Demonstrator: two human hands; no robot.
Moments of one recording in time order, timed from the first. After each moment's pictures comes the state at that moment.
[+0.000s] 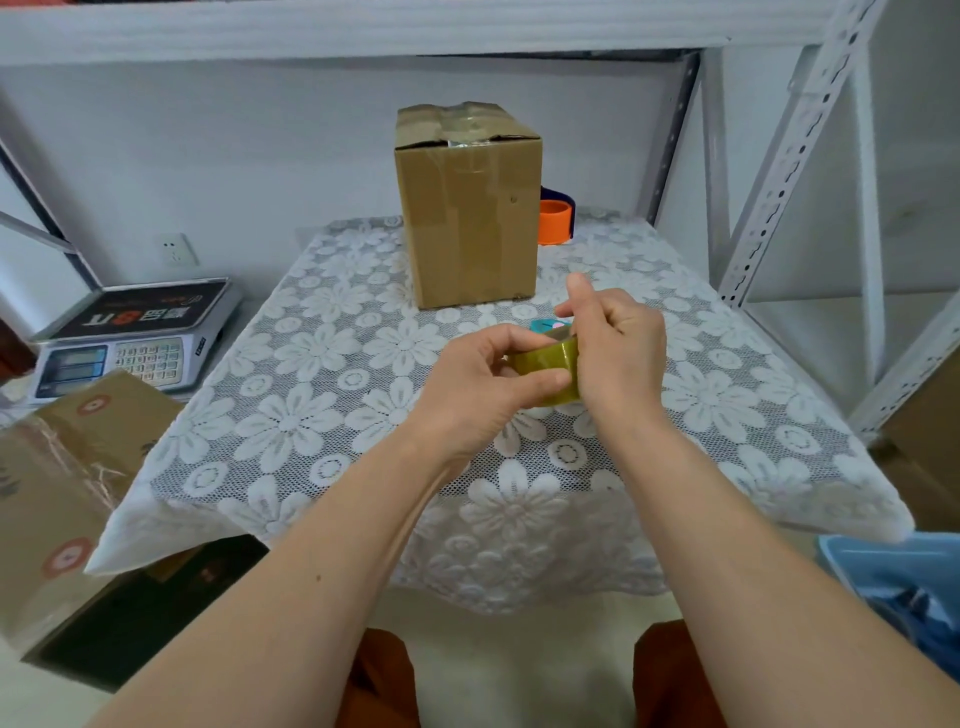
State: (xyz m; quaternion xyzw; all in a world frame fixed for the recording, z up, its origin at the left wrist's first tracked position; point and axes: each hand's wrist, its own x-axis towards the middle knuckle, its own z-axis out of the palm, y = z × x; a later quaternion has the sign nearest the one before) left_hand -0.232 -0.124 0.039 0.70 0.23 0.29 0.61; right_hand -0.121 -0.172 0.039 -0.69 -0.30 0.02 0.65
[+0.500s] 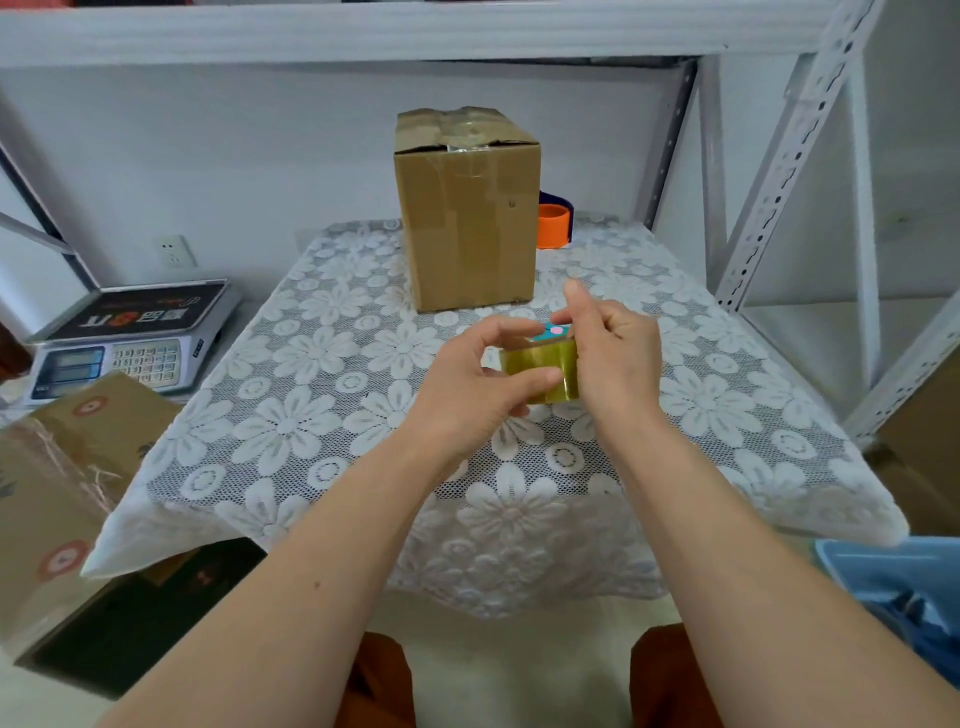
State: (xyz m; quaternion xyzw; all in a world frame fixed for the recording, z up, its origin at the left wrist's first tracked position) left_hand -0.232 -0.122 0.038 0.72 0.26 0.30 0.57; right_hand -0.119 -0.172 0.038 -0.69 -0.28 0.08 0.67
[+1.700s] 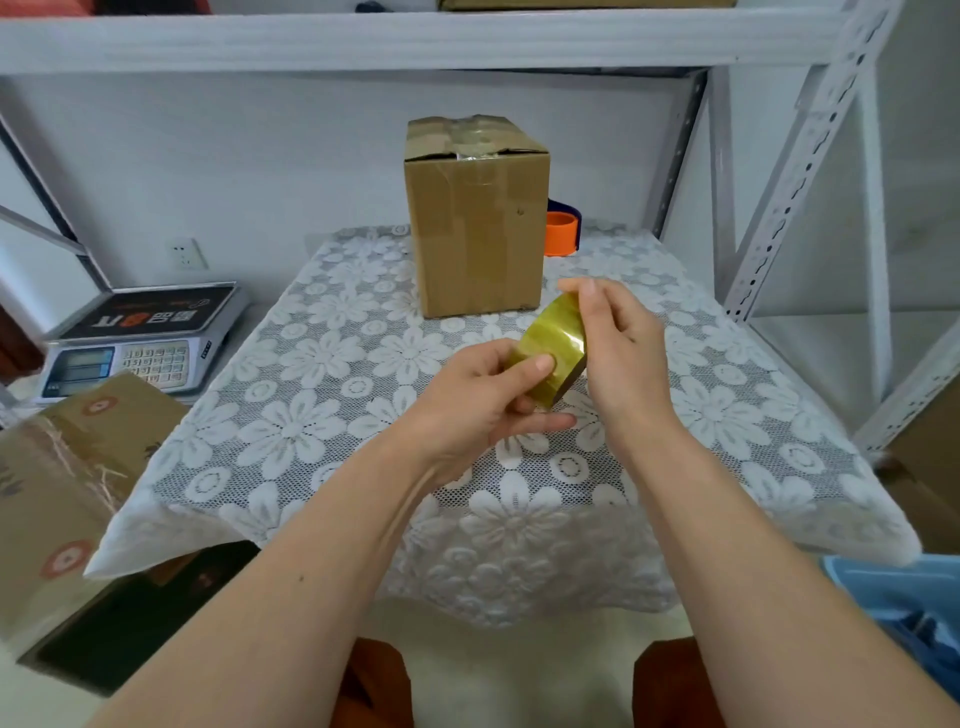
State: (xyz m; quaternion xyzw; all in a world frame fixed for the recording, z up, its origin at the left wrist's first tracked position) left_hand -0.233 -0.119 0.043 0.61 0.21 0.22 0.73; right_hand -0.119 -0.177 0.046 -0.64 -0.34 0.10 0.68
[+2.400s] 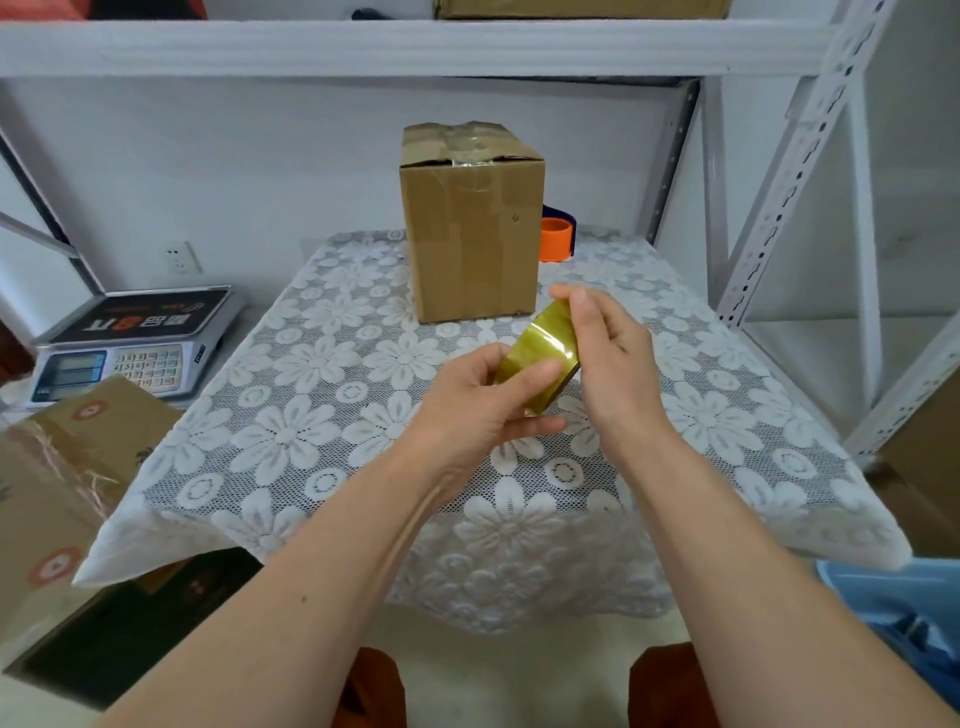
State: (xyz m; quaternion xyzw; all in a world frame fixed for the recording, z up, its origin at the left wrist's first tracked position) left_hand -0.230 -0.123 0.036 0.59 0.20 0.26 0.74; right_hand -0.119 -0.178 0.044 -0.64 -0.35 0.12 0.67
